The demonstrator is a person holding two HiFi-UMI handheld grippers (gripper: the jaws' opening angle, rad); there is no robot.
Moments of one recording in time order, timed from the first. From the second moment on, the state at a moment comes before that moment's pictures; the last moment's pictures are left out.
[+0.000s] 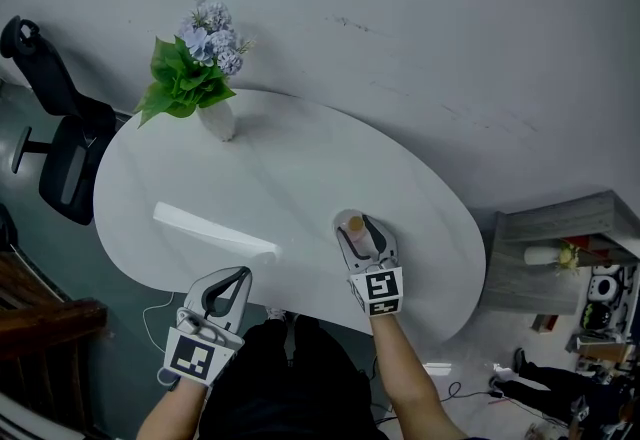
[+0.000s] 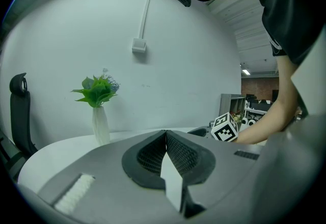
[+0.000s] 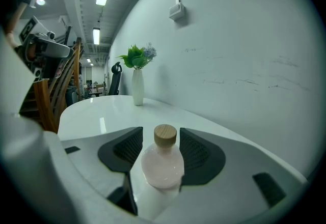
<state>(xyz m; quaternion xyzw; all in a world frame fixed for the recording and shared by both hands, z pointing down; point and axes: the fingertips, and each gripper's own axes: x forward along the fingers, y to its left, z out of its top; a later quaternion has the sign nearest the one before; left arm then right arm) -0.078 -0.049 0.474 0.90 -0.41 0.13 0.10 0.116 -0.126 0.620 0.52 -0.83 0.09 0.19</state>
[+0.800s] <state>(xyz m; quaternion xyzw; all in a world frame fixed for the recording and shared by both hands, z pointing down) -0.064 -0.053 0.461 0.92 -0.37 0.10 0.08 0.162 -0.092 0.597 0.58 -0.78 0.10 0.21</state>
